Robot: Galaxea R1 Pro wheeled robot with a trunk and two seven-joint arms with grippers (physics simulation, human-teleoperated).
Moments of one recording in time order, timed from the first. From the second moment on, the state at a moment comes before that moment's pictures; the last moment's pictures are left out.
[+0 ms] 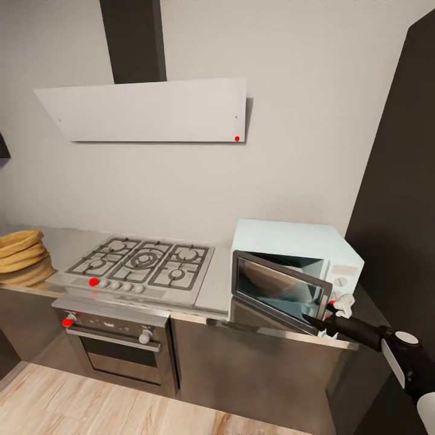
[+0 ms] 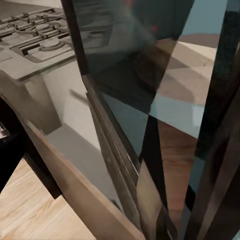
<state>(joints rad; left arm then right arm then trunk) -0.21 -0.07 0.02 -0.09 0.00 -0.13 0.00 -0.58 -0.35 -0.23 -0.70 0.00 -0.02 1.04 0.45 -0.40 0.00</state>
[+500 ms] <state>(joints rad) -0.21 -0.07 0.02 -0.09 0.00 -0.13 0.00 -0.58 -0.35 -0.23 -0.70 0.00 -0.02 1.04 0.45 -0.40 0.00</state>
